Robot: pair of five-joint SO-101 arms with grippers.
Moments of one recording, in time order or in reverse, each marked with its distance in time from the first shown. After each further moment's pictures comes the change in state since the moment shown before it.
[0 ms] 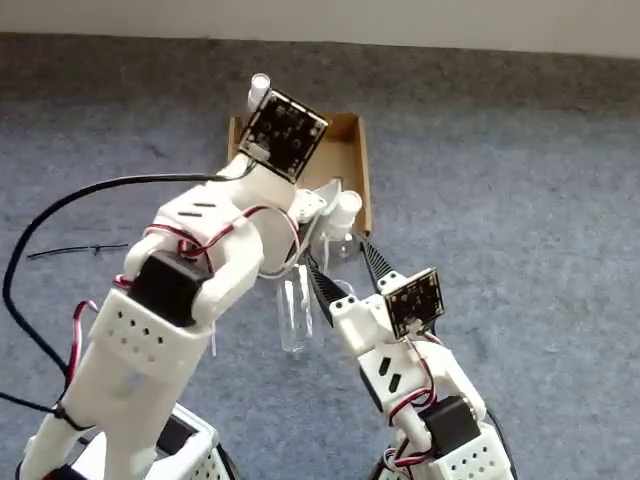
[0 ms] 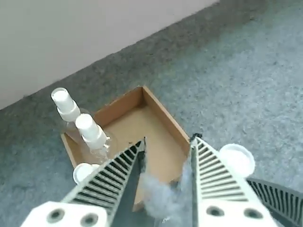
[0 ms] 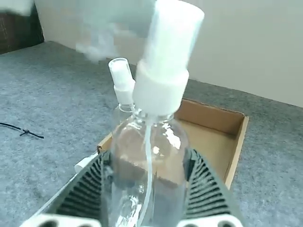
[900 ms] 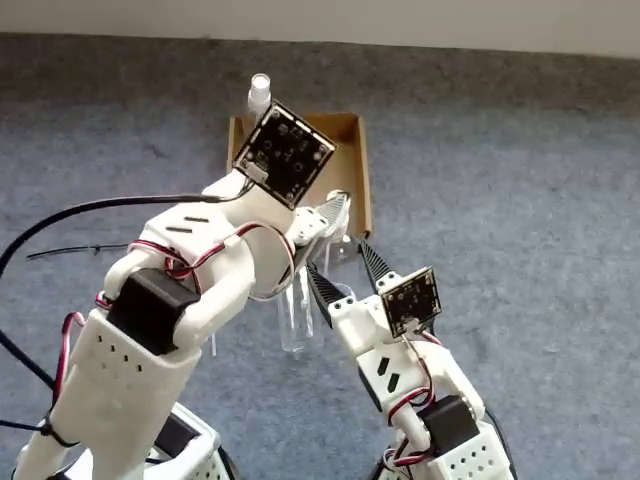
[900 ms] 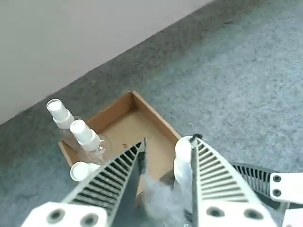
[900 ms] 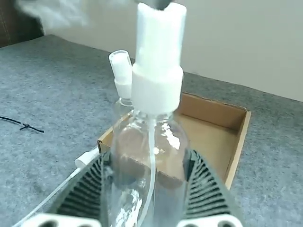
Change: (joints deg) left arm 3.3 -3.3 -3.5 7.6 -2.8; right arm -0.4 0.1 0.1 0.0 0.0
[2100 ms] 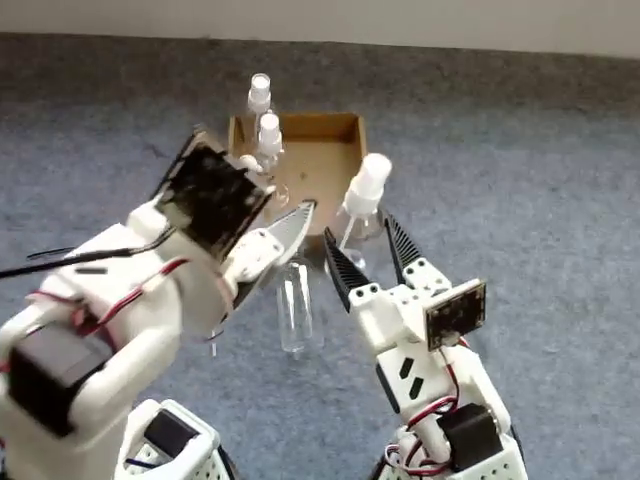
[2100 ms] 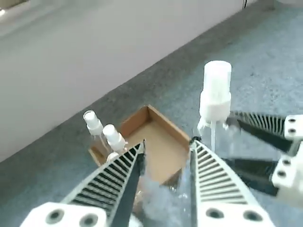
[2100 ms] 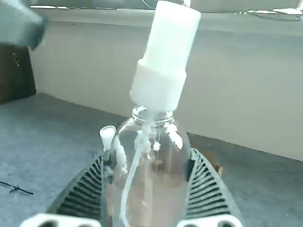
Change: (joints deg) left arm -1.1 -5.0 -18.4 18.4 -5.0; right arm 4.3 3.0 -14.0 0.1 0.1
